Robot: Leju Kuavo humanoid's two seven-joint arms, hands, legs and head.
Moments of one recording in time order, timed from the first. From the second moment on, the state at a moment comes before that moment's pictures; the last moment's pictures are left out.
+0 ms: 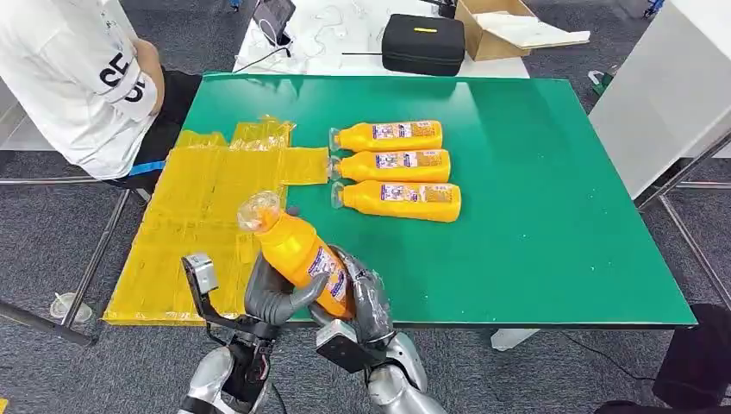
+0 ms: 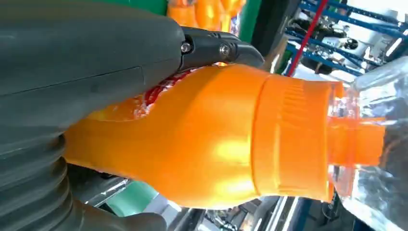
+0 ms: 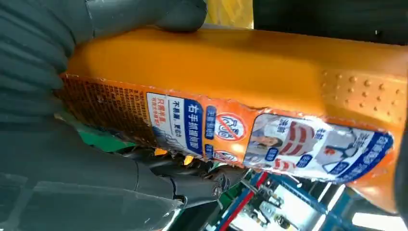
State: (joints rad) left arm -0.09 -0.28 -0.36 -1.18 0.32 -0.30 -0.51; right arm -0.20 0.28 0.51 -0.87 0.50 -0.53 -0.68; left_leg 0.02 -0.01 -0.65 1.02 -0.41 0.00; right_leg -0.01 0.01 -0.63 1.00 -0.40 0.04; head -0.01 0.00
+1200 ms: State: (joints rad) left arm -0.09 -0.26 -0.29 -1.12 0.50 -0.42 -0.44; right arm -0.25 0.30 0.56 -0.70 0.51 -0.51 -0.66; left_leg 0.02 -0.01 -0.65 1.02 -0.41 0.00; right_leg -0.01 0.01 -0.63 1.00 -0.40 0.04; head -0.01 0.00
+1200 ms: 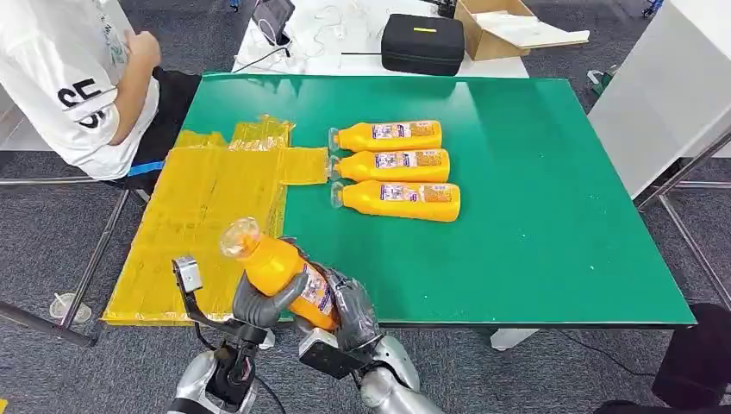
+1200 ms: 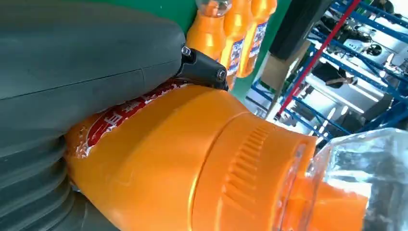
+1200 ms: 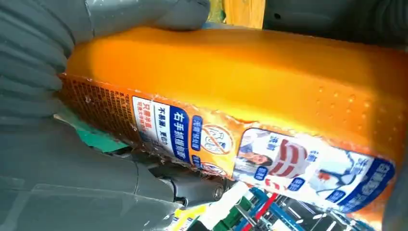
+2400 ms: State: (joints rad) left arm -0.47 -0.10 -0.12 -0.93 -0.61 0.60 -0.69; right arm -0.10 0.25 0.57 -1.37 0.14 -0.47 -0.70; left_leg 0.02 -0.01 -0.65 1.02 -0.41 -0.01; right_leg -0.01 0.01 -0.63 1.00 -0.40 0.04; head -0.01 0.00
